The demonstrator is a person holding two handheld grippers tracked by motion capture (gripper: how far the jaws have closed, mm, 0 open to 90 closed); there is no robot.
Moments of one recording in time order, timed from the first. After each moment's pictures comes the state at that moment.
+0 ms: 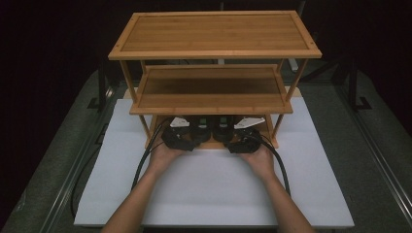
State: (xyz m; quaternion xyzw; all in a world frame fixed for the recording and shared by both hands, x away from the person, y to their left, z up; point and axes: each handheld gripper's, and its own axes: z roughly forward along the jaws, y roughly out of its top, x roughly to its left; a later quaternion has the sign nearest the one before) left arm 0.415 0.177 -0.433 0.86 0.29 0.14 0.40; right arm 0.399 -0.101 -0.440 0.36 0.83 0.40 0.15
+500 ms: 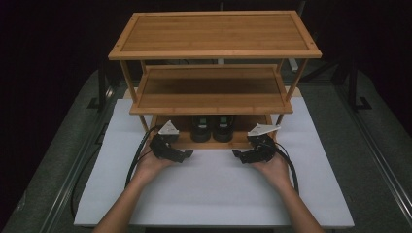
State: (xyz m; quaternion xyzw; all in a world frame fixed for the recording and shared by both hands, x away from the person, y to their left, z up) left arm 0.383 0.207 -0.426 0.87 0.30 0.12 0.38; right arm 0.366 -0.136 -0.432 0.37 0.83 0.40 0.14
